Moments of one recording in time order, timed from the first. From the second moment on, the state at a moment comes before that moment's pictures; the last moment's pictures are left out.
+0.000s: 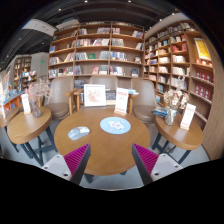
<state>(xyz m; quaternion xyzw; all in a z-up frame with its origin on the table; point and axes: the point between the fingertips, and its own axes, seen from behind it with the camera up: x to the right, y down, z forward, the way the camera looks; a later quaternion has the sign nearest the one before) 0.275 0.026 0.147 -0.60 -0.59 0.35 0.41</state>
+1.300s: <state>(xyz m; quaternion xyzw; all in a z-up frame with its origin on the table) 0.136 -0.156 0.018 -0.60 -0.64 0.32 0.35</state>
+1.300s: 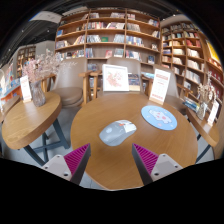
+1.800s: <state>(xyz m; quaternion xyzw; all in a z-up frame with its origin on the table) 0.038 -0.160 -0.014 -0.64 -0.63 0.30 0.30</state>
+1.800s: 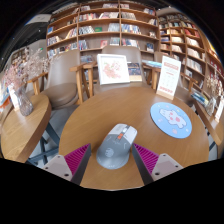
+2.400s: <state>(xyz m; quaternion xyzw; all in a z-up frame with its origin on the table) -0.014 -0.172 -0.003 -0.62 -0.66 0.31 0.29</state>
